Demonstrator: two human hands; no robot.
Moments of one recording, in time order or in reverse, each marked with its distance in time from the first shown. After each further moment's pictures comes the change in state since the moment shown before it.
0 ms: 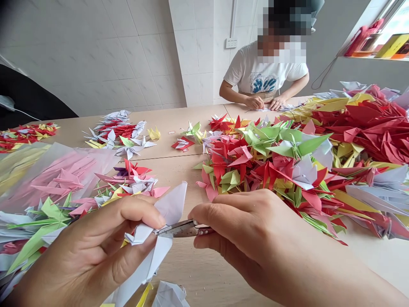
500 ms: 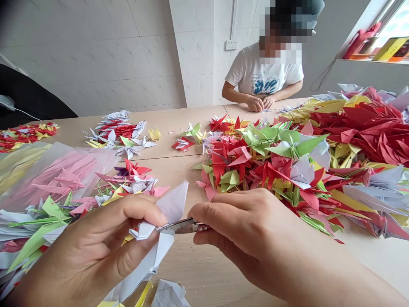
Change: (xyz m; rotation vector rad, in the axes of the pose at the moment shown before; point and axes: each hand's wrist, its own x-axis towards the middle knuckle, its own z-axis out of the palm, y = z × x) left_hand 0.001 0.000 0.000 -0.013 -0.013 0.014; right_hand 0.000 0.002 0.000 0.009 -0.023 -0.025
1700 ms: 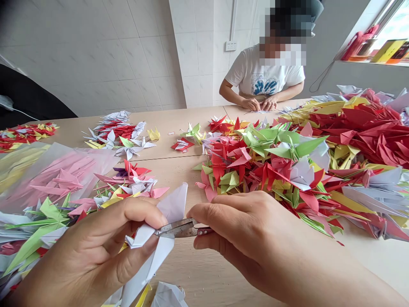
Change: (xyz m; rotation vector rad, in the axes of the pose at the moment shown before) left_hand 0.002 -0.002 0.000 -0.028 -0.007 -0.026; right_hand 0.002 -0.003 -0.003 0.062 -0.050 0.036
